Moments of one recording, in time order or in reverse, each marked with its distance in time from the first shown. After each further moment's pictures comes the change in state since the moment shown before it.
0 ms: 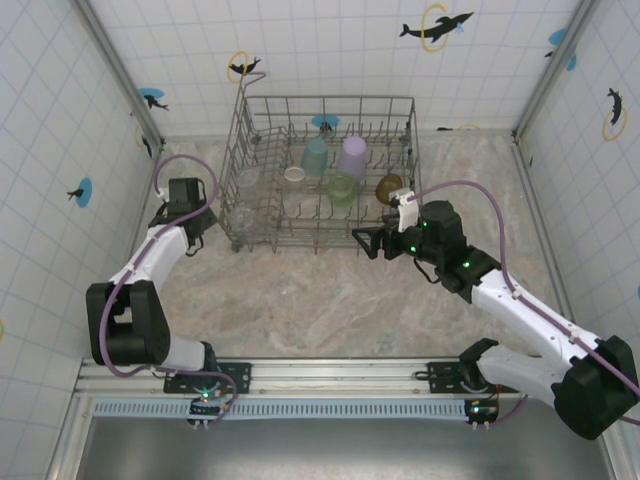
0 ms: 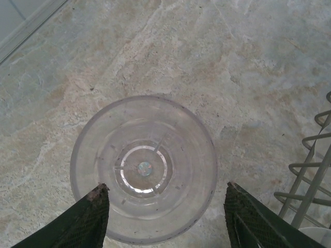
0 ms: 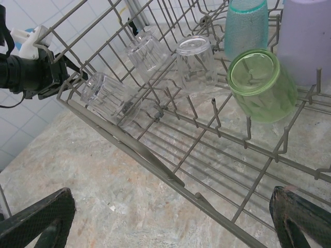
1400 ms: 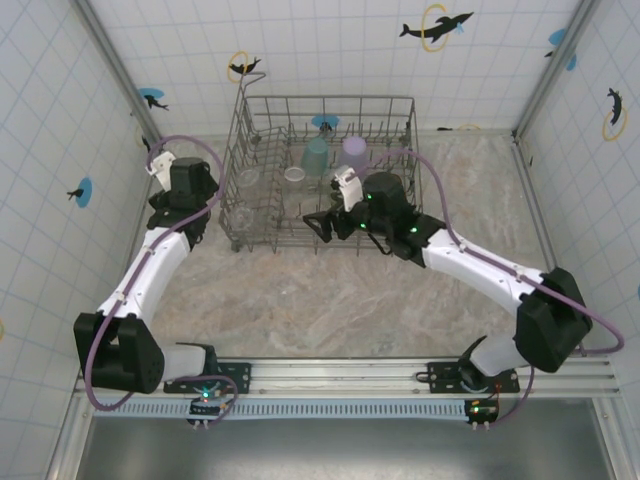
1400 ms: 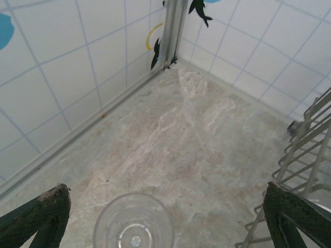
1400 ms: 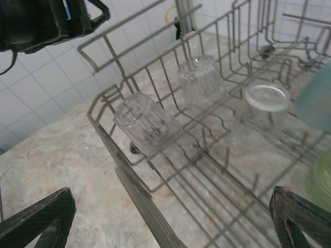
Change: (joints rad) left arm -0.140 -0.138 0.113 0.050 -0.349 -0.003; right arm 0.152 0.370 0.322 0.058 0.021 -0.158
